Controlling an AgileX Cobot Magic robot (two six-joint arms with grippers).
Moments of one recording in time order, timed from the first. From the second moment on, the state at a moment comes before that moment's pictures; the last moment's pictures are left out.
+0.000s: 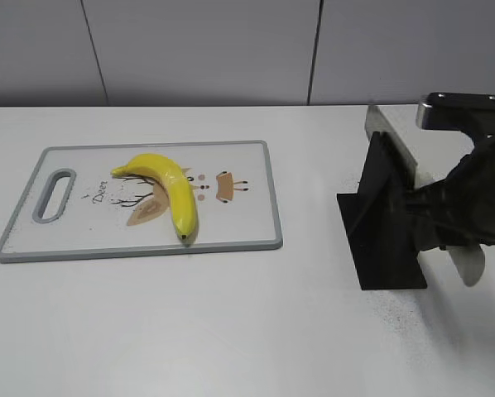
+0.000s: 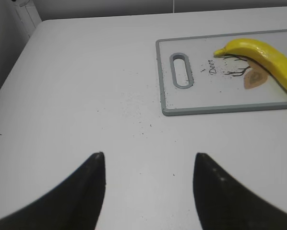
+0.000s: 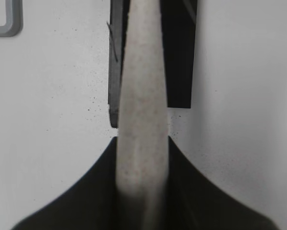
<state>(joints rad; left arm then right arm) 0.00 0.00 -0.49 -0.05 1.09 0.14 0.41 1.43 -0.79 0.01 0.64 0.42</state>
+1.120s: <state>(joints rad) 0.00 -0.01 -0.49 -0.05 1.09 0.14 0.41 1.32 -0.98 0.00 0.68 0.37</state>
